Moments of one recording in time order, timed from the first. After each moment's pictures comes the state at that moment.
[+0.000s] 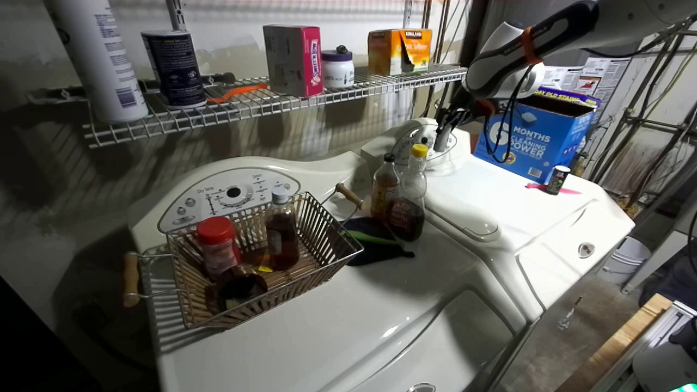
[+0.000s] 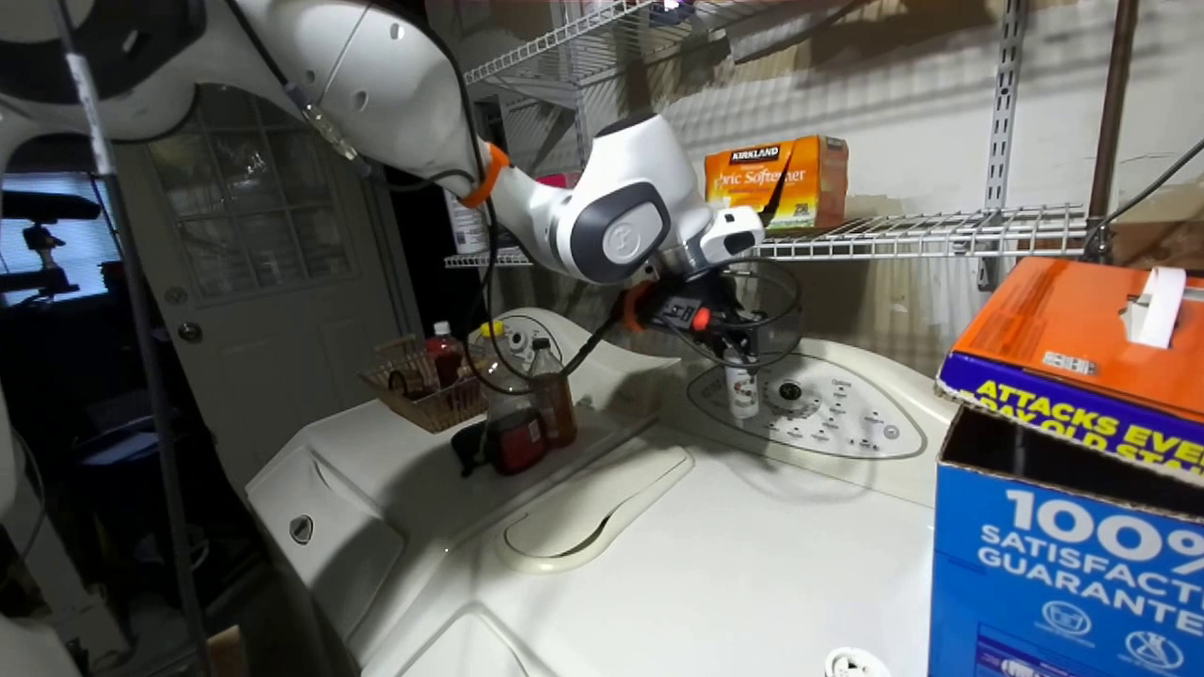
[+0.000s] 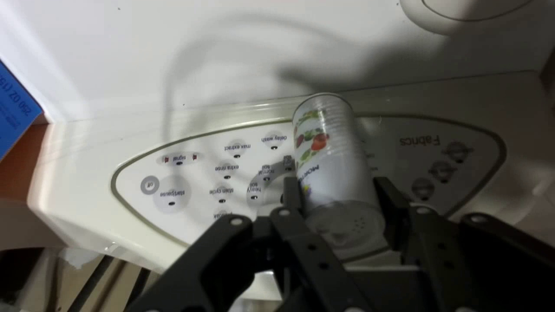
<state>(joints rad) -0.12 0.35 -0.03 -1.87 0.07 2.71 -0.13</state>
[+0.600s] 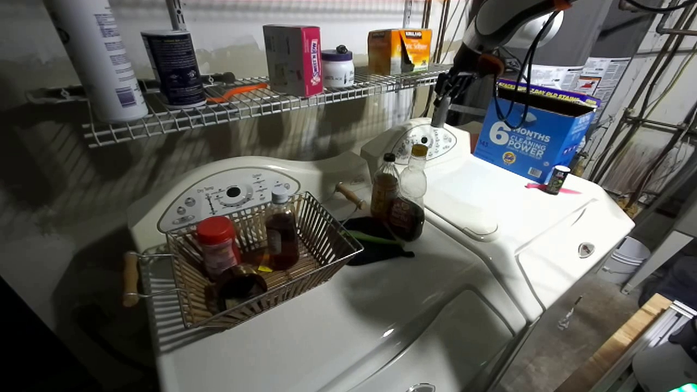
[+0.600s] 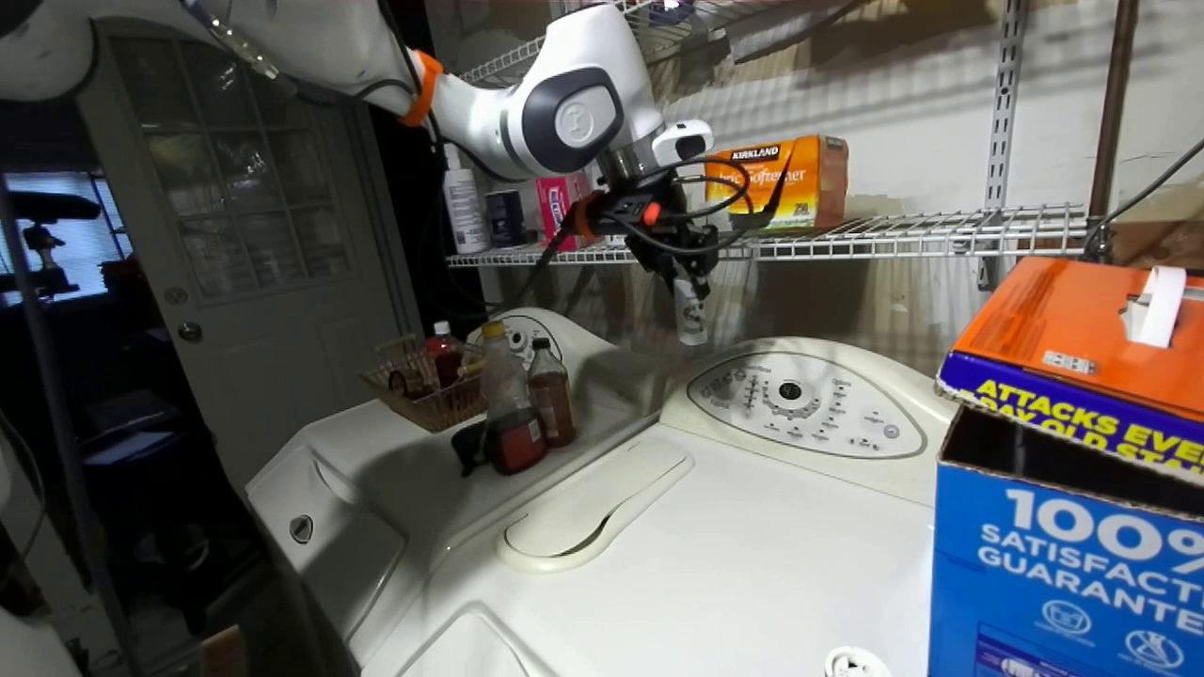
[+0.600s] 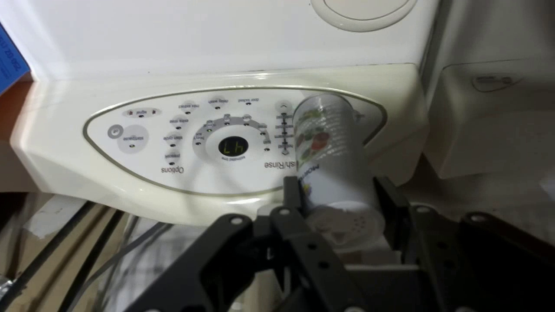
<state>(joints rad) -0.06 0.19 -0.01 -1.82 0.05 2.44 -0.12</state>
